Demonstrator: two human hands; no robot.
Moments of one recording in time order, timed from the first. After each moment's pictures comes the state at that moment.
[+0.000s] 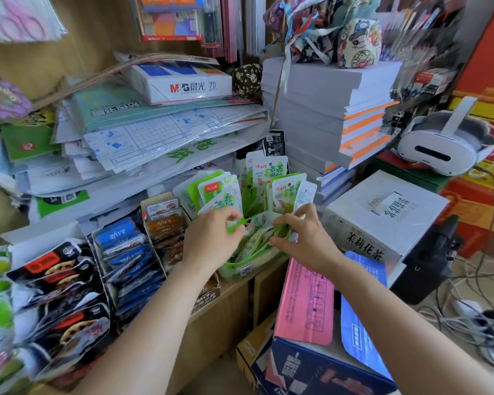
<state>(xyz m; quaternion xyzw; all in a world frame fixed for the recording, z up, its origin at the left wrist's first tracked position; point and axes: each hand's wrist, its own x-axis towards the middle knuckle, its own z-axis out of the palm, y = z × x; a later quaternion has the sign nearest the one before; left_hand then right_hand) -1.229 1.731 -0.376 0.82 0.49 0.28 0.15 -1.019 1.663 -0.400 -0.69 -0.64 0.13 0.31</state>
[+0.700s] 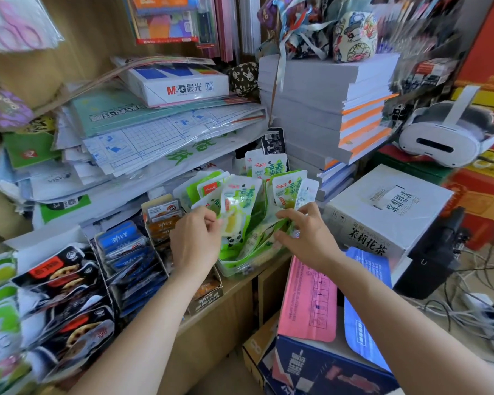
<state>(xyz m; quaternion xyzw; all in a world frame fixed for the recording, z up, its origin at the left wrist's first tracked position) -1.241 1.735 -0.383 0.73 0.59 0.34 0.09 -1.022 1.665 -0.404 -0.71 -0.61 0.12 0.34</state>
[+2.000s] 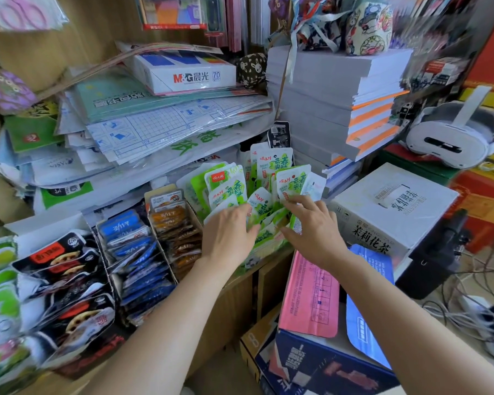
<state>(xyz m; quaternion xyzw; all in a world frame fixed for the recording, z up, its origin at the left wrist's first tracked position) -1.205 1.728 -0.392 0.84 0.48 0.26 0.03 -1.023 1.668 -0.401 -0.73 -0.64 0.00 0.23</state>
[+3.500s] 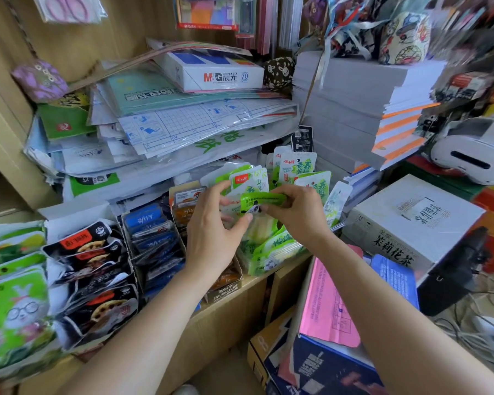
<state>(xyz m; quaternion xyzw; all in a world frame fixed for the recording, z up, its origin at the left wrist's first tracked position) -1.269 1.717 -0.378 0.73 0.47 0.46 0.18 -1.083 1.710 -0.365 -0.64 -0.59 0.16 0.46</state>
